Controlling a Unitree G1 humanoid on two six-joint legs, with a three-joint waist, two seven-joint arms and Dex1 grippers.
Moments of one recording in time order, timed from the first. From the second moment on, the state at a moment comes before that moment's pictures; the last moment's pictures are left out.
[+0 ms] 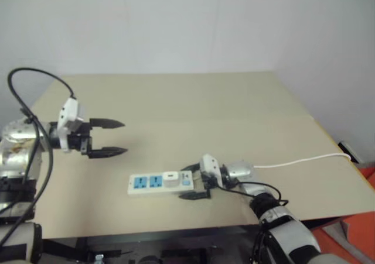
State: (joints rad) left arm -0.61 0.91 0.11 0.39 -0.45 0.15 -1.54; right arm -0.65 -0.22 0.27 0.80 0.10 -0.34 1.35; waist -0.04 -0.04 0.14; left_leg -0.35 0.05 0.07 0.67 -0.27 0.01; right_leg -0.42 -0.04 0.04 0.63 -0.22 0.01
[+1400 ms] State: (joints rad) left arm -0.46 0.91 0.11 0.23 -0.45 0.17 -1.56; right arm 0.02 -0.96 -0.30 -0.09 0.43 0.12 1.31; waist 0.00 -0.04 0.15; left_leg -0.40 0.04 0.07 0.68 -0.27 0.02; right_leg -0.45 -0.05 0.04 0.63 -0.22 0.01
